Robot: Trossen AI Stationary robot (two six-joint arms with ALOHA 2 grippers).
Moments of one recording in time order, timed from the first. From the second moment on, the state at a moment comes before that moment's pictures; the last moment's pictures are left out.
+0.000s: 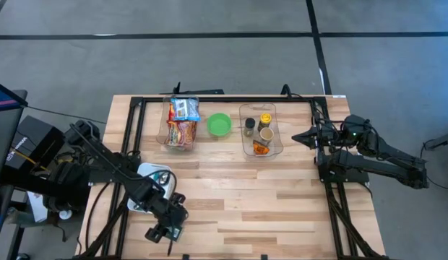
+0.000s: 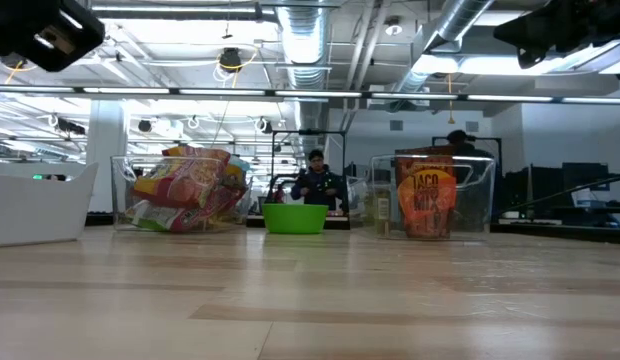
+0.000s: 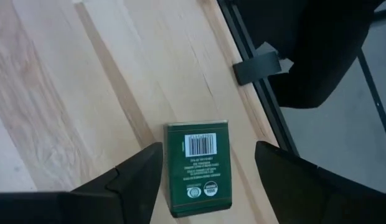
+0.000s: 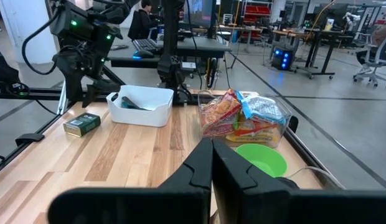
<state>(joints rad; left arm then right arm) -0.69 1.49 1.00 -0.57 0.14 -0.32 -0.36 0.26 0.46 -0.31 -0.29 -0.10</state>
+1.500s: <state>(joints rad) -0.80 1.81 1.26 -0.88 0.06 -0.32 -0.36 0.26 0.46 -0.31 -0.29 -0.10</state>
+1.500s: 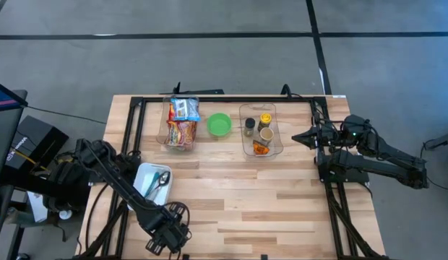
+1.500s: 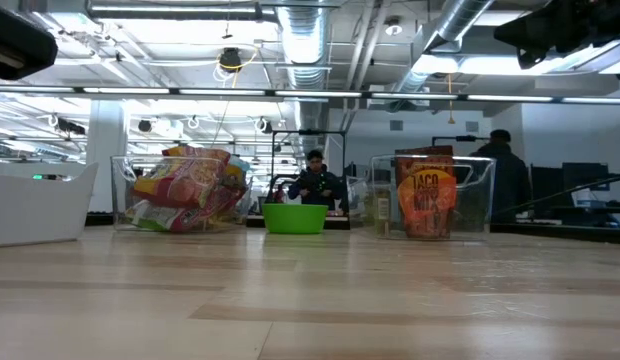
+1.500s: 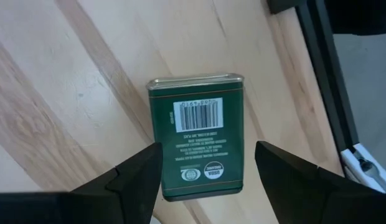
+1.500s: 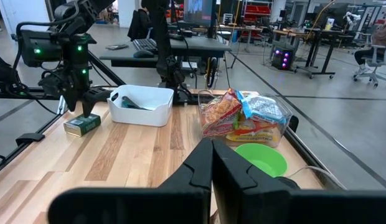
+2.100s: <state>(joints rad) -0.80 1.80 1.25 -0.87 0.05 -0.38 -0.36 0.25 0.46 -0.31 -0.29 -0.10</state>
